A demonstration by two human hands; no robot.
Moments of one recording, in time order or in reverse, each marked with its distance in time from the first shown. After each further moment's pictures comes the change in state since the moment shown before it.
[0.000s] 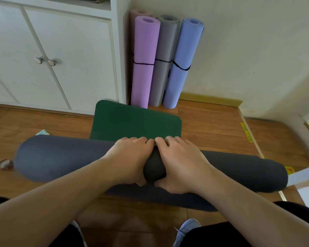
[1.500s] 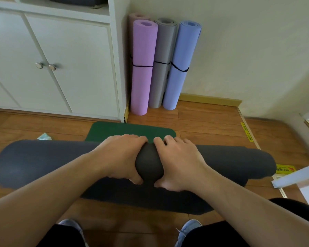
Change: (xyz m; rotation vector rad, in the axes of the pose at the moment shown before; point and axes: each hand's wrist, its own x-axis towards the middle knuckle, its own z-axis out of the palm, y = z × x) left_hand -0.006 -0.019 -0.013 -0.124 -0.053 -0.030; right_hand 0.004 -0.003 0.002 -0.030 -0.011 0.035
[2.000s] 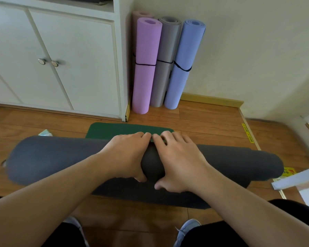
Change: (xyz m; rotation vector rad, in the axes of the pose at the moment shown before) left_hand 0.005 0.004 0.011 0.033 0.076 -0.013; right_hand 0.002 -0.005 -0.005 -0.012 0.002 -0.022
